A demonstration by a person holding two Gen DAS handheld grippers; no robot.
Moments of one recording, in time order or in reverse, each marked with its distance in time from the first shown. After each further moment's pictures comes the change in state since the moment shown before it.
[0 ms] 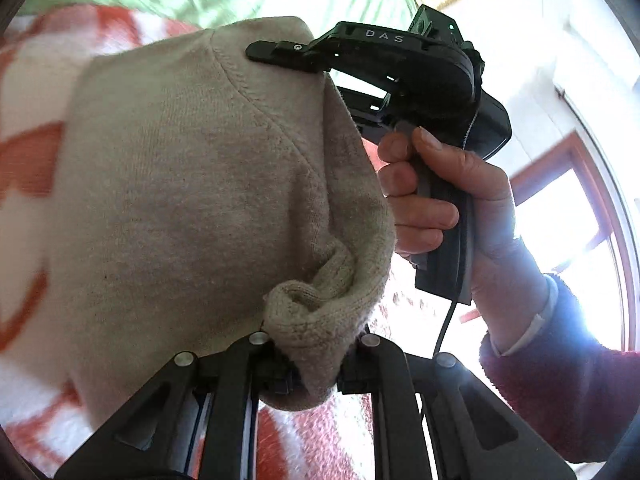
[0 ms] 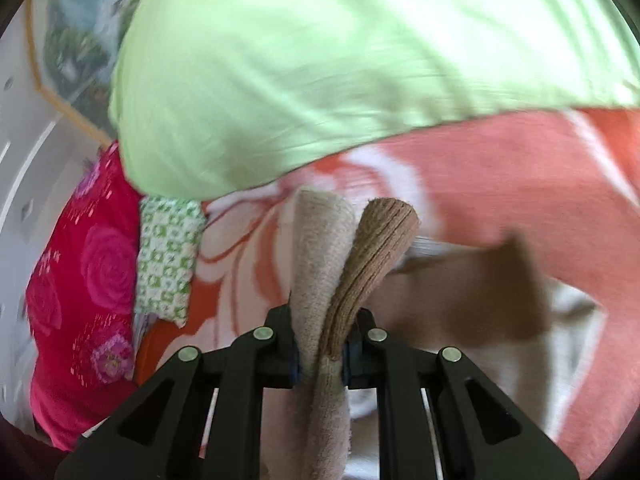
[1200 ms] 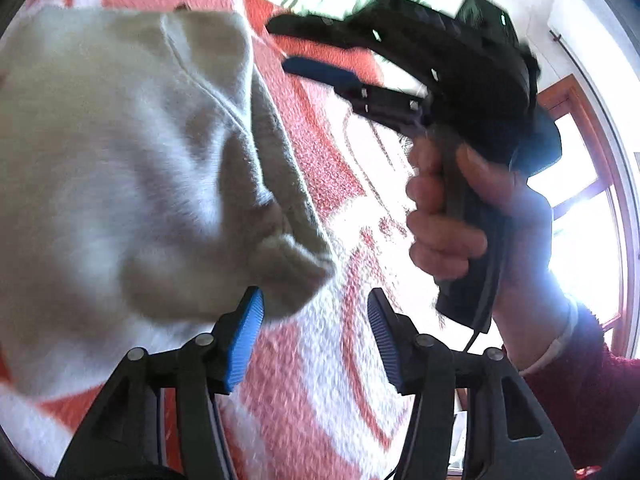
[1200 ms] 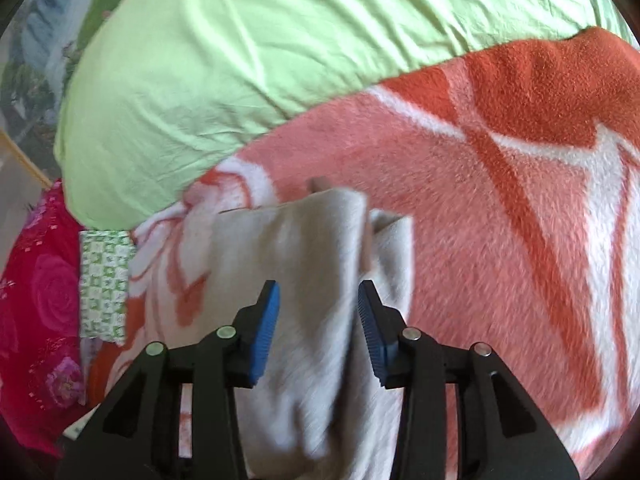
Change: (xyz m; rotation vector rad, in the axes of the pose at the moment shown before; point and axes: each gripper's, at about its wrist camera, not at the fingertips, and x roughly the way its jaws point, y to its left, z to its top) left arm 0.090 -0.075 -0.017 0.074 0.190 -0.009; right arm -0.080 -0.044 -0.078 0.086 -0.139 -0.173
